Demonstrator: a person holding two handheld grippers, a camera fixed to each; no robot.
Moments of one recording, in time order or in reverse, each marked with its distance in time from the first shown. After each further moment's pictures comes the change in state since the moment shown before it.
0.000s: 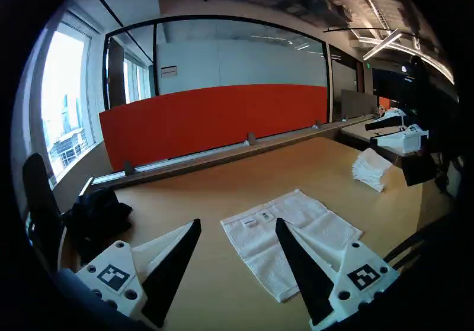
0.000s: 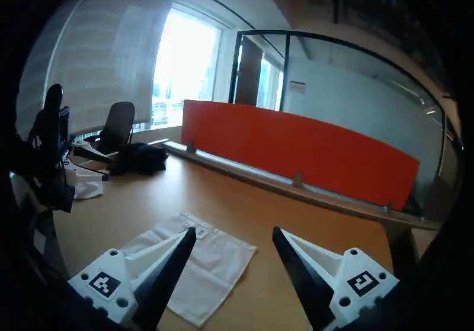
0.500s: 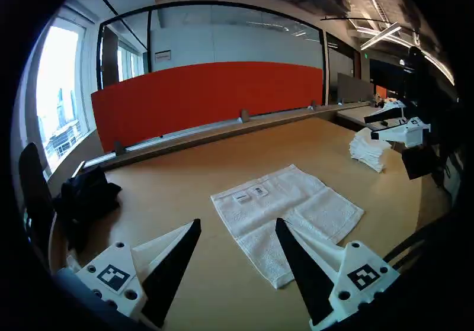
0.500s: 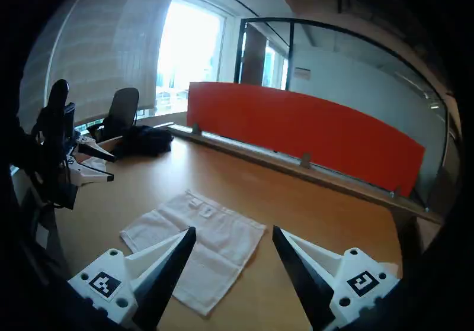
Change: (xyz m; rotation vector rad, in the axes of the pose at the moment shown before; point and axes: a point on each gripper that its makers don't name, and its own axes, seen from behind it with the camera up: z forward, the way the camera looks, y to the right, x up) left arm -0.060 0.017 0.016 -0.031 -0.084 0.003; right arm -0.057 -0.015 0.006 0.027 -0.074 0.001
